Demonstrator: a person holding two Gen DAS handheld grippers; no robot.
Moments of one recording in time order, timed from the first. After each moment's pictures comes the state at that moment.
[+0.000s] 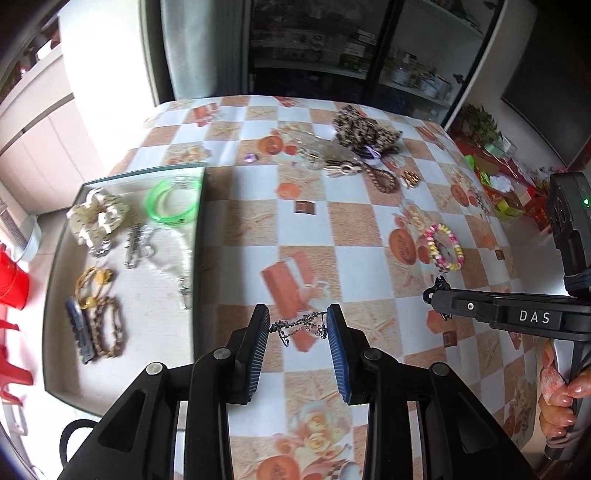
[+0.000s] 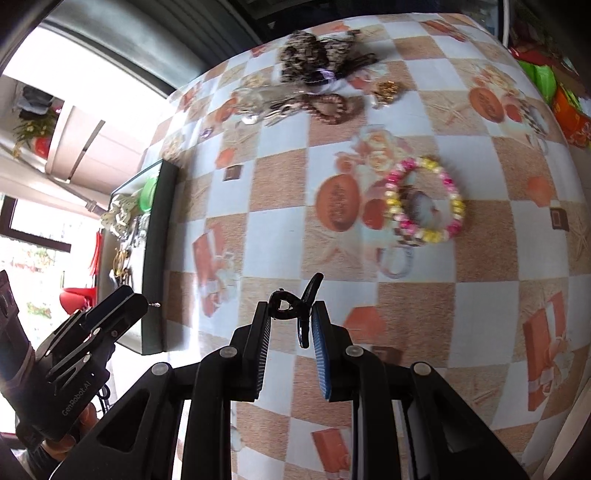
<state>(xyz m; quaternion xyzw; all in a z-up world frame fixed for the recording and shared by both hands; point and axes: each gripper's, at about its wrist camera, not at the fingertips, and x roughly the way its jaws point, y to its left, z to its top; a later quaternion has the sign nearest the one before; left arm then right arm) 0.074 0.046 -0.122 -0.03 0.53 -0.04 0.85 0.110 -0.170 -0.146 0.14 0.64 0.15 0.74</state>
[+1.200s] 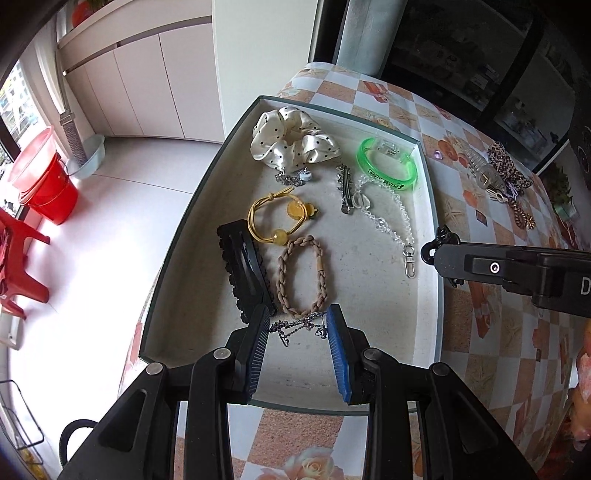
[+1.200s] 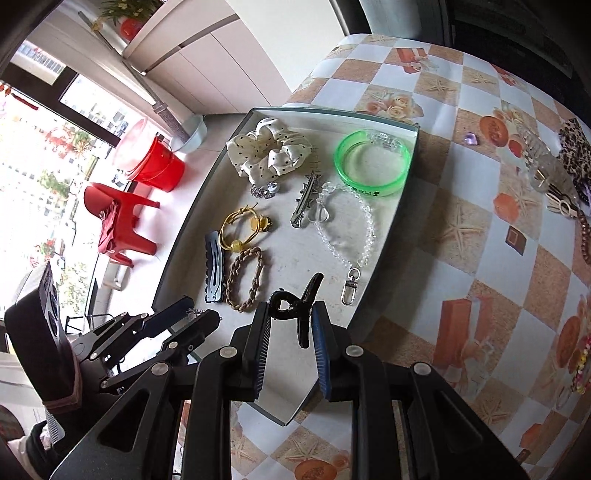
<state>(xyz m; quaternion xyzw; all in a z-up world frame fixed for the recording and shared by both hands) 0.036 0.220 -0.167 -0.11 0.55 0.10 0.82 0.134 0.087 -0.147 -0.01 0.63 0.33 0.70</state>
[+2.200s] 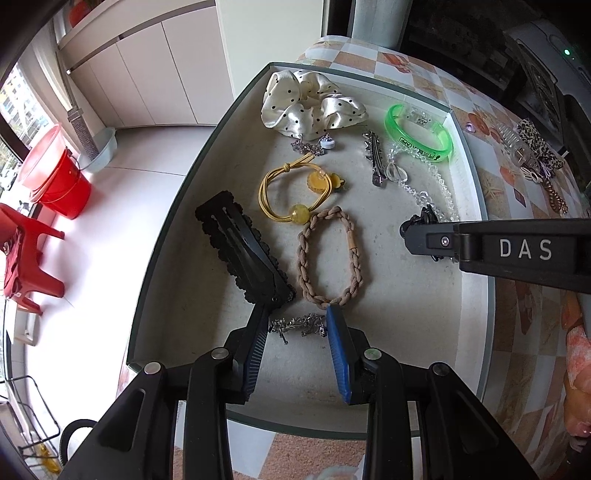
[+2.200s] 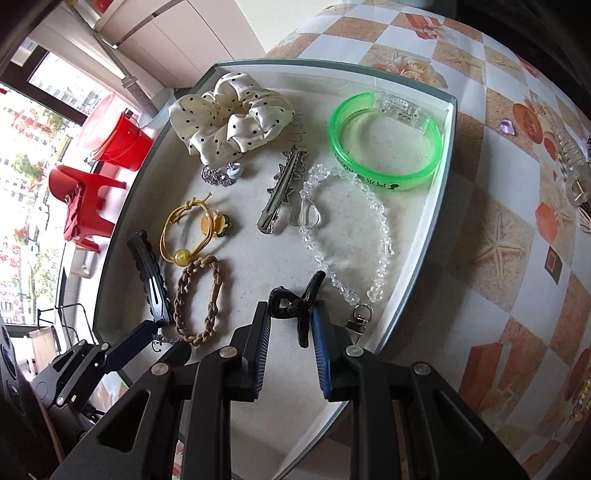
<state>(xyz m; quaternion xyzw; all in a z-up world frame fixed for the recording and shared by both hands) 0.044 0.221 -0.201 -0.08 0.58 0.13 0.80 0.159 0.130 -0.211 -0.06 0.66 0.29 0.69</state>
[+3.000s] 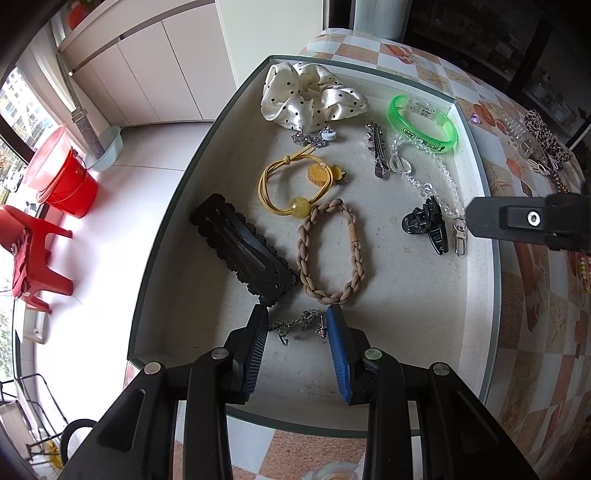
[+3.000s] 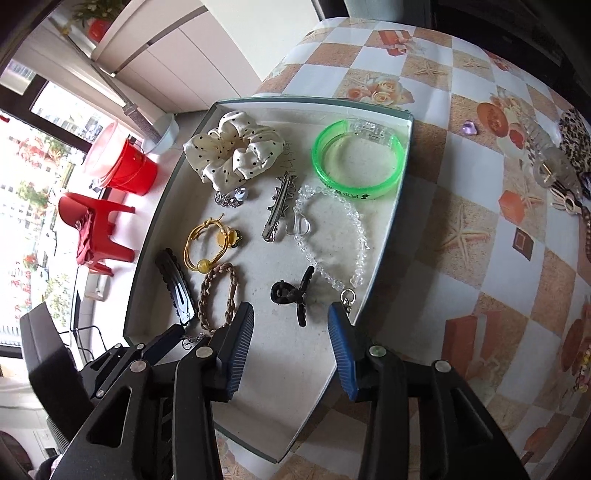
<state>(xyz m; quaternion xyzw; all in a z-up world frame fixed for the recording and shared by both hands) 0.047 0.216 -0.202 -0.06 0.59 0.14 0.79 0.153 0.094 -0.173 0.00 0.65 0.28 0.70</state>
